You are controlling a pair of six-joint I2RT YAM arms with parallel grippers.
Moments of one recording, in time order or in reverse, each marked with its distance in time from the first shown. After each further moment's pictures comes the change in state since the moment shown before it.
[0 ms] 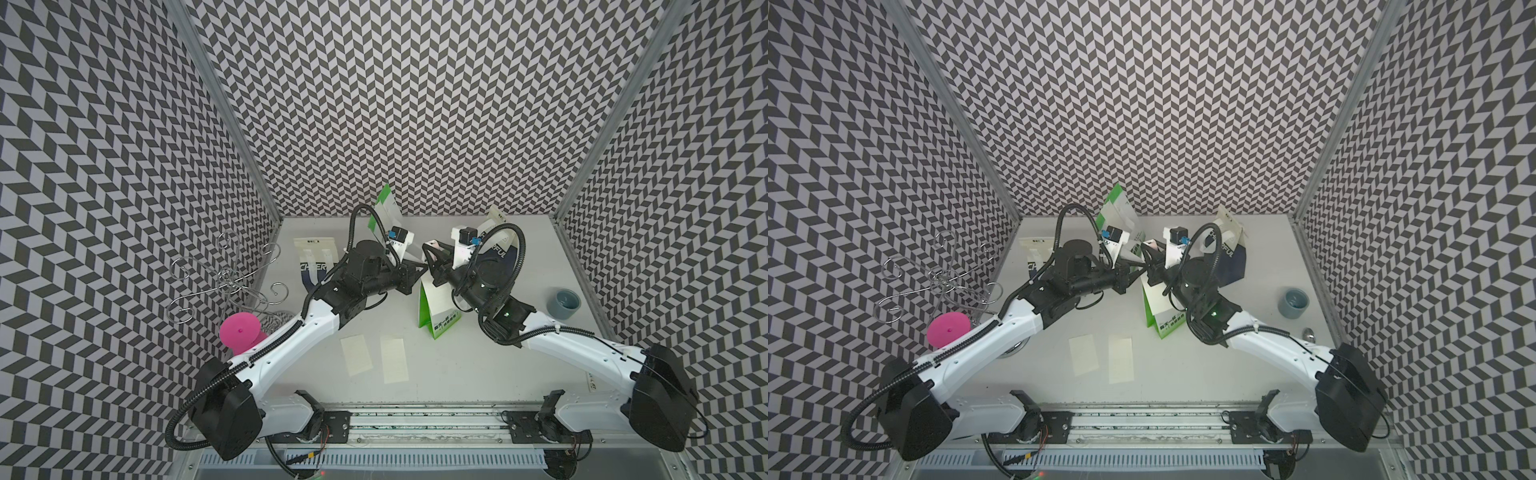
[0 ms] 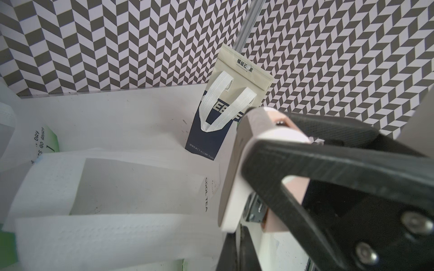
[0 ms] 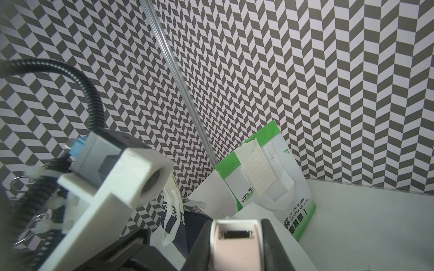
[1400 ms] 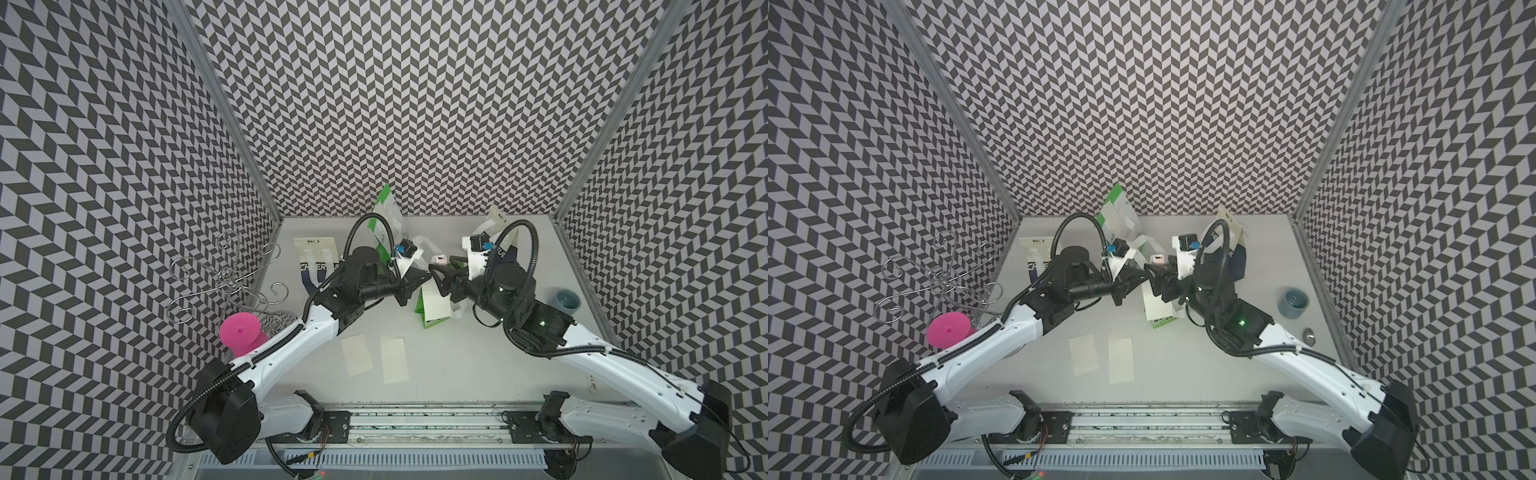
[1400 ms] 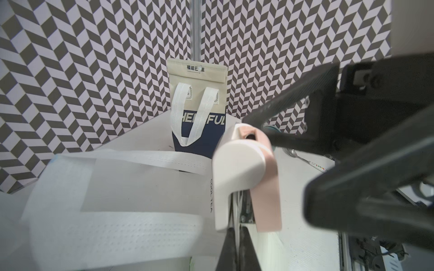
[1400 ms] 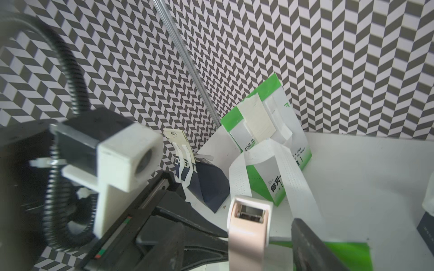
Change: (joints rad) left arm 0.021 -0.019 -0.090 0.114 0.176 0.406; right arm 0.018 -0.249 0.063 -0.528 -0.061 0.068
